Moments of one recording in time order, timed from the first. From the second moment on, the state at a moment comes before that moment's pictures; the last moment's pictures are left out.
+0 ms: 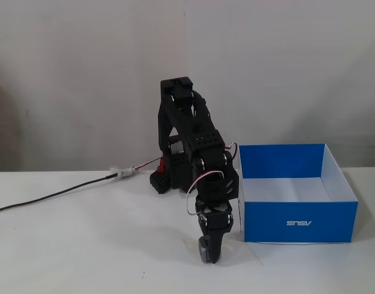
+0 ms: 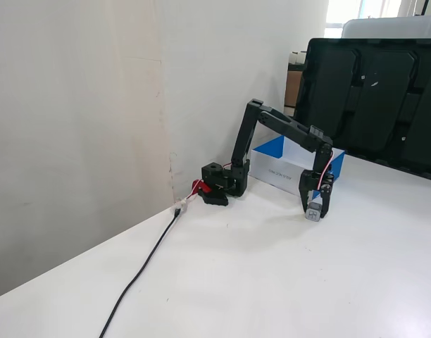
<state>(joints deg) -23.1 66.2 93.0 70.8 20.4</state>
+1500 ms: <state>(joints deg) -46.6 115.3 97.5 90.4 20.2</state>
